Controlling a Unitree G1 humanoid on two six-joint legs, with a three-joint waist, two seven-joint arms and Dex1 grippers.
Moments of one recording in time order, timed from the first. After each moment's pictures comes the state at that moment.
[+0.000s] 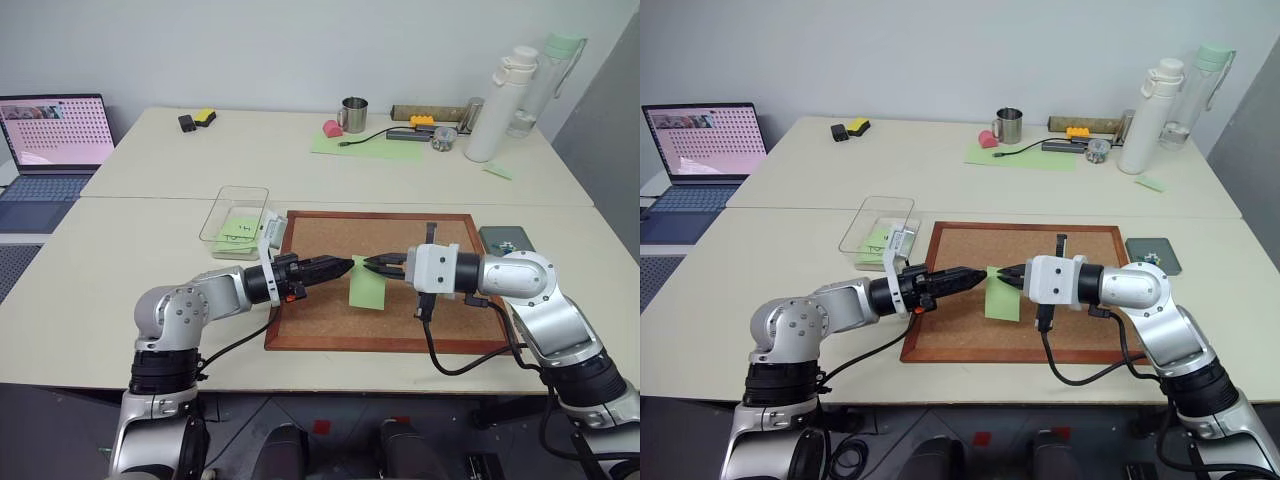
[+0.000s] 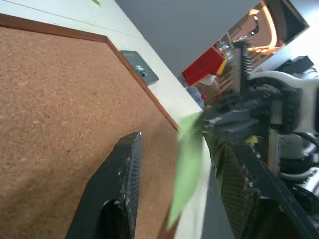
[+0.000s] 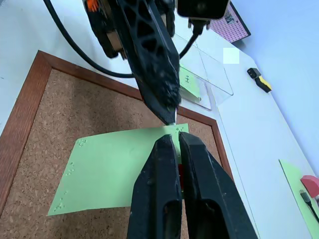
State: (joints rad) left arm -0.49 0.37 0.14 -0.09 -0.91 1.15 -0.72; right arm -0.47 -0.62 0.24 -0.26 0.03 0.03 0.96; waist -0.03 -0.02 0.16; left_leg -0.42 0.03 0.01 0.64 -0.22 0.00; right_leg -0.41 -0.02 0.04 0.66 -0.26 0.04
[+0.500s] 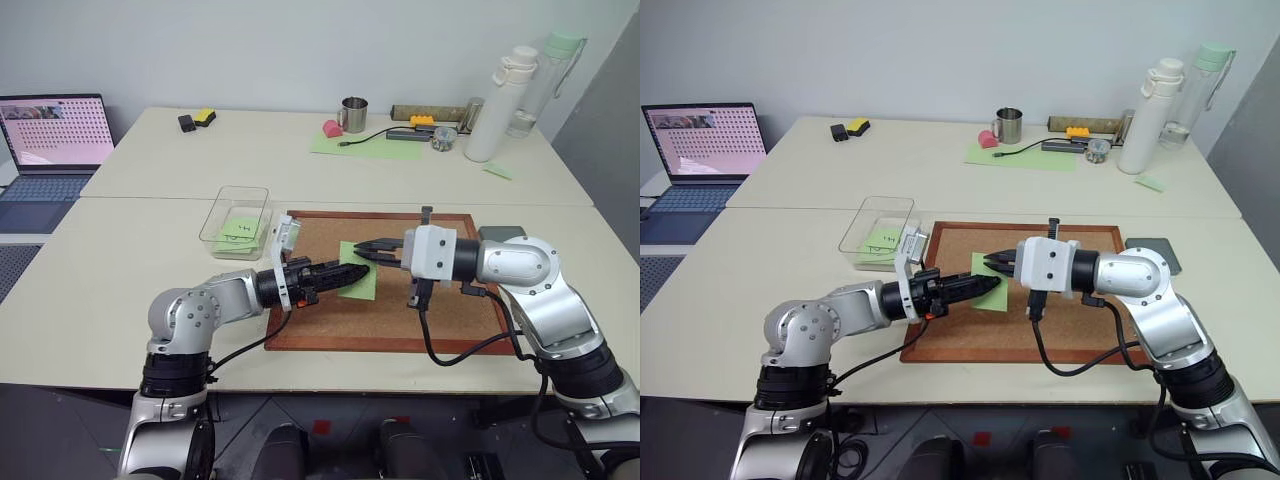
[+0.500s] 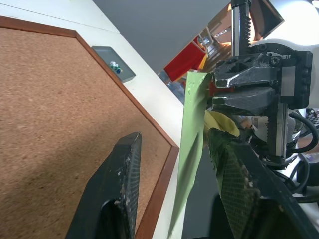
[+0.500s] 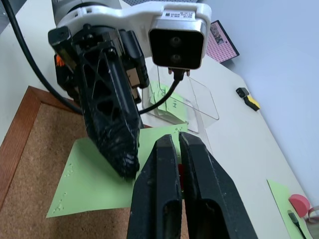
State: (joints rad) left arm -0.48 0.32 0.09 -0.11 -0.92 1.14 -0.73; right arm -0.53 -0.59 0.23 -0.33 0.08 0.15 0.96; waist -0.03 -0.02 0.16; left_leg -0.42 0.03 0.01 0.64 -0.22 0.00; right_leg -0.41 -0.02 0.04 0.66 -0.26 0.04
